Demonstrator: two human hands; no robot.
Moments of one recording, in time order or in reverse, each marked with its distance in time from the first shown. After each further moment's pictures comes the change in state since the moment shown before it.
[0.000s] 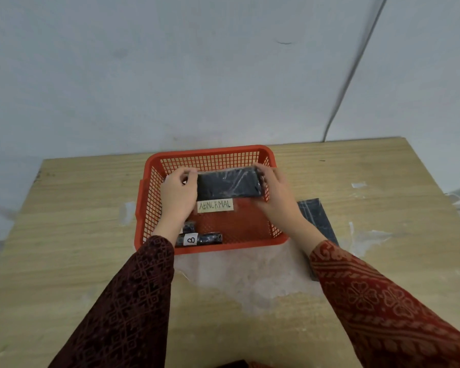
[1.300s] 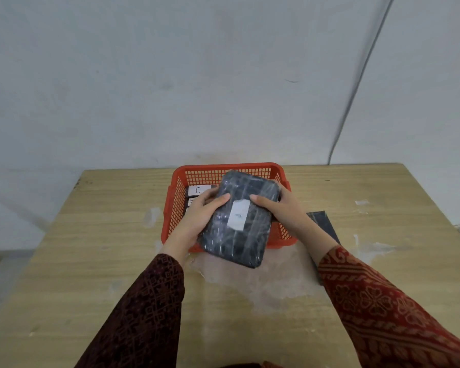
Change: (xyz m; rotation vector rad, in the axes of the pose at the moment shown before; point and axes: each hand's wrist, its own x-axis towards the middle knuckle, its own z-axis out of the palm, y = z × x) left_hand -0.059 0.001 -0.037 -0.505 -0.441 -0.184; right_hand -0.028 -0.052 -0.021 0.780 -0.212 0.286
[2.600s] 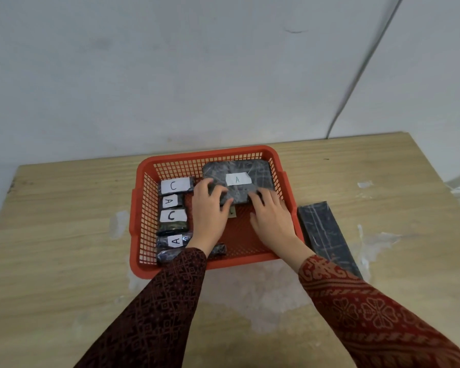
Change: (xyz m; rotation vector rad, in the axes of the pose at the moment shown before) left_hand 0.120 -0.082 0.030 0.974 0.261 0.448; right_hand 0.060 0.087 0.000 -1.358 0.161 -0.119
